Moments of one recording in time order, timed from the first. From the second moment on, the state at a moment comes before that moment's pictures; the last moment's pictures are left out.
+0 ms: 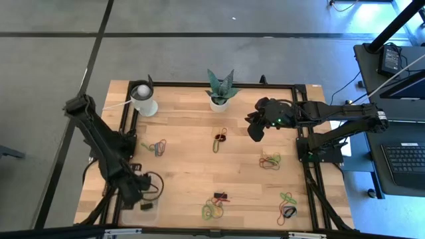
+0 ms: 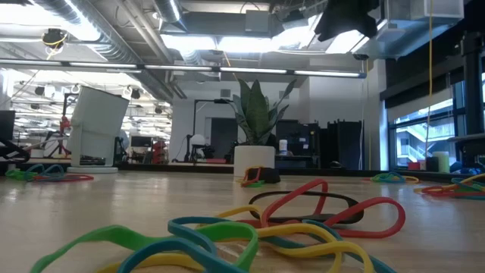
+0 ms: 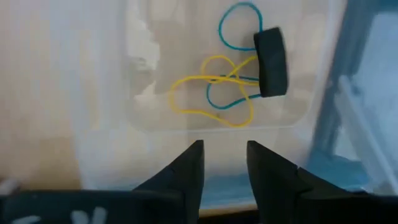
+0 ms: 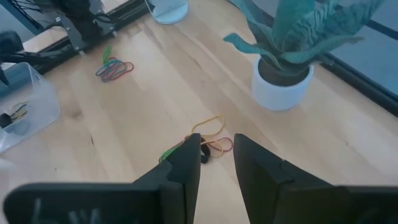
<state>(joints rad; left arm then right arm) -0.95 1.30 0.87 -0.92 0.12 -1.02 0.03 1.18 1.17 -0.72 0.36 0.57</state>
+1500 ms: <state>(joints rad) -0.31 1.53 1.18 -0.40 -0.15 -0.49 0.19 0.84 0.96 -1.10 0.14 0.52</state>
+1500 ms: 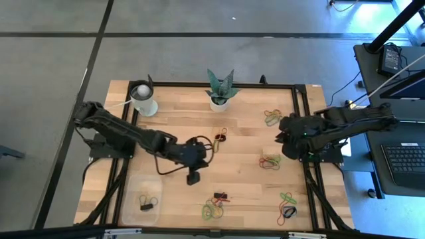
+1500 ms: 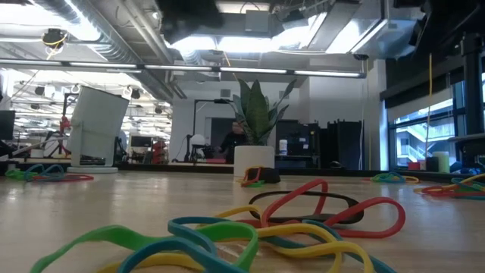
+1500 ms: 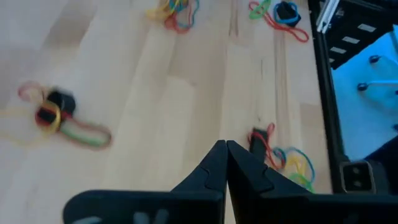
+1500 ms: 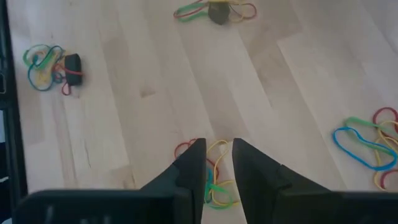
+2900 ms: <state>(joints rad) -0.51 1.92 1.72 -0.87 -0.16 -0.70 0.19 0.81 0.96 -1.30 0.14 0.59</state>
